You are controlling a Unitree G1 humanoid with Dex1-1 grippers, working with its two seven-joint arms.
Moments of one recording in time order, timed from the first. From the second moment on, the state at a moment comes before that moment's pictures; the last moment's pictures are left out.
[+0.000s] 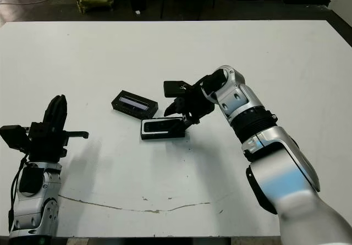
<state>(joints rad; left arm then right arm) 0.00 0.14 0.17 -0.01 -0.24 -0.26 -0.17 -1.01 -0.35 0.49 0.76 -0.19 0.10 1.43</state>
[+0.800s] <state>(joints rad) 0.00 0.14 0.17 -0.02 -0.24 -0.25 -0.17 -0.93 -0.42 0.20 0.48 0.12 0.27 1.38</state>
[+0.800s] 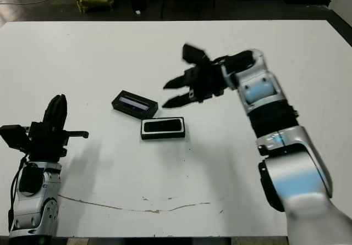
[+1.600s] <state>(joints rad) 0.00 0.14 0.17 -0.02 -0.24 -0.25 -0.18 -0.31 -0.33 0.33 -0.23 -0.24 0.22 0.45</state>
